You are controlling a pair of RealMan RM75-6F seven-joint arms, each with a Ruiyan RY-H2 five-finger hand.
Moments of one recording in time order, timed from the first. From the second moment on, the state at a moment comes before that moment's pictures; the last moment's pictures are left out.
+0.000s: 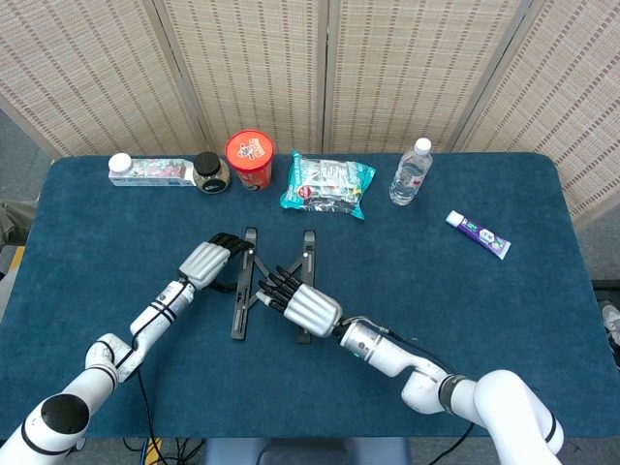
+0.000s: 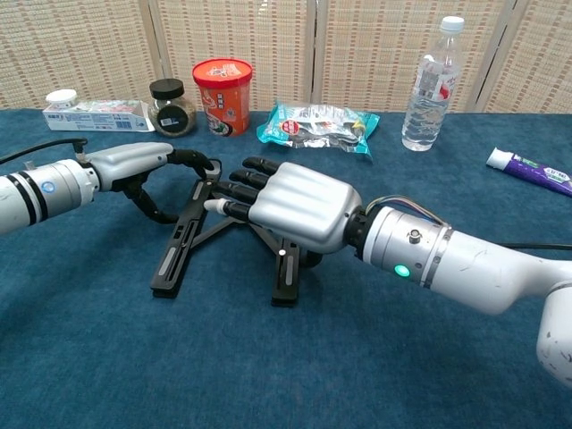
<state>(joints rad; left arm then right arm) -0.86 -1.89 0.03 -0.42 1.59 0.94 -0.71 0.90 -1.96 0.03 -0.82 -1.73 1.07 -0.38</state>
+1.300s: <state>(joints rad) -0.86 -1.84 0.06 -0.49 1.61 0.96 -0.71 0.97 -1.91 0.03 -0.88 -1.73 1.06 -0.38</state>
